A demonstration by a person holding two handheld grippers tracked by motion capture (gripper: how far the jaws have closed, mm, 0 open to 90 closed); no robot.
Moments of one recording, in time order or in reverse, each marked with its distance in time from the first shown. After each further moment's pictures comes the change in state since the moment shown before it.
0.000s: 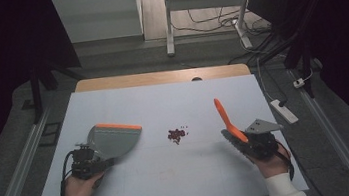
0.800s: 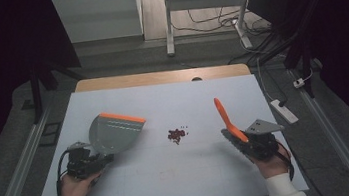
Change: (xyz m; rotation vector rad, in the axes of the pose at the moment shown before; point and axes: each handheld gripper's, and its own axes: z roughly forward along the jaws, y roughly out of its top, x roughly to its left) left arm 0.005 -0.001 -0.012 -0.137 -0.109 0.137; right arm 0.002 0.001 -0.002 -0.016 -0.004 -0.001
